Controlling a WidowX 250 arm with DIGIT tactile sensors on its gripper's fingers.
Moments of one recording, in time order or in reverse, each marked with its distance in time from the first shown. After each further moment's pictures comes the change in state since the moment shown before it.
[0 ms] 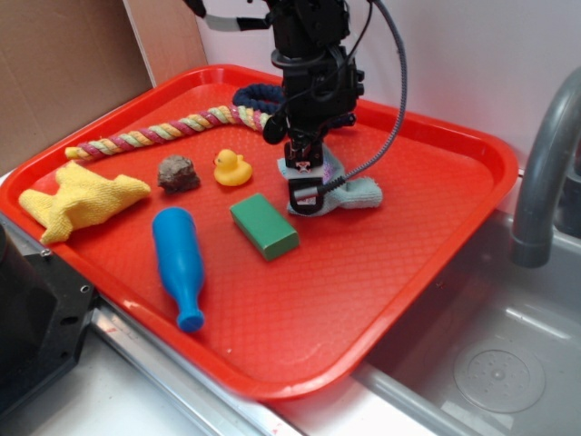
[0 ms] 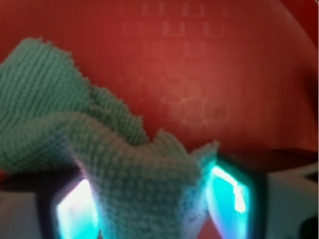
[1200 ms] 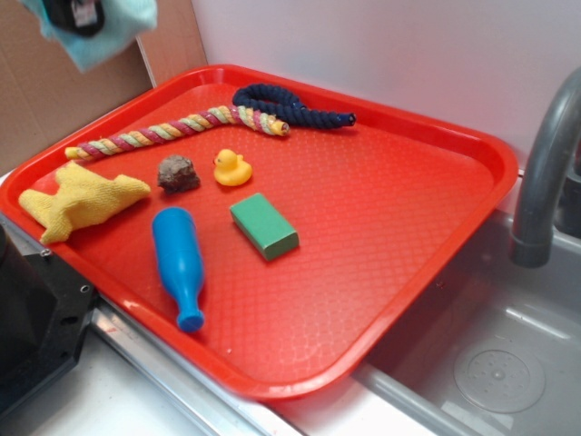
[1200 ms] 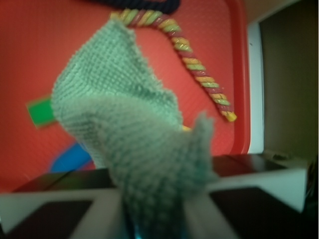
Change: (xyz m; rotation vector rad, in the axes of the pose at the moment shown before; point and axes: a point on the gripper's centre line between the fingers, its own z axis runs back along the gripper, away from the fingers) arm -0.146 -0.015 0.178 0.064 0.070 0.942
